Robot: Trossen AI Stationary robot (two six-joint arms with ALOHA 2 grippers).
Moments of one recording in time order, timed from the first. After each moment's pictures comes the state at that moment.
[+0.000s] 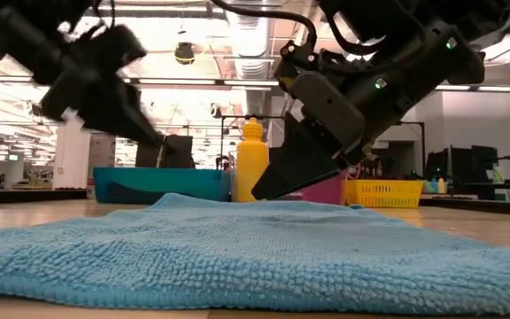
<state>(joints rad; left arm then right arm) -0.31 1.23 0.42 0.13 -0.55 -0.06 0.38 1.96 0.98 0.19 0.46 0.46</state>
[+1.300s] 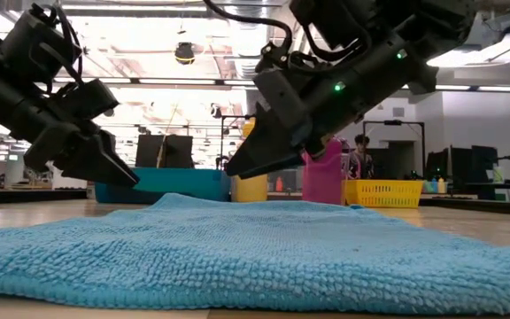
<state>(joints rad) -0.19 1.23 0.08 0.57 -0.47 -0.12 0.26 1.96 0.98 0.33 0.42 0.36</state>
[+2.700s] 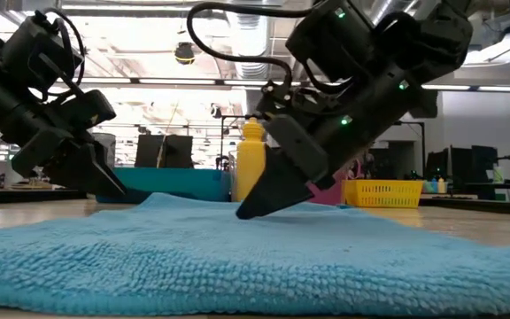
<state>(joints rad) -0.19 1.23 0.08 0.49 -0.42 -0.22 0.26 2.04 0.96 0.30 0.32 0.39</state>
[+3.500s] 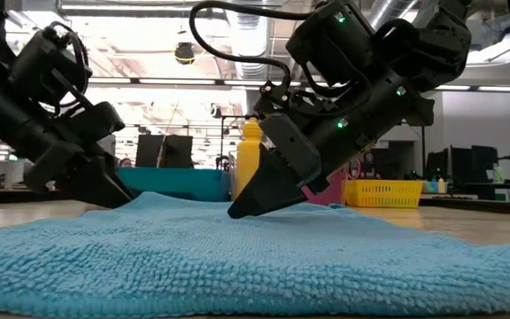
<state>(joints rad) -0.15 1.52 0.08 0.74 -0.36 -0.18 0.25 2.06 0.95 0.39 0.30 0.39</state>
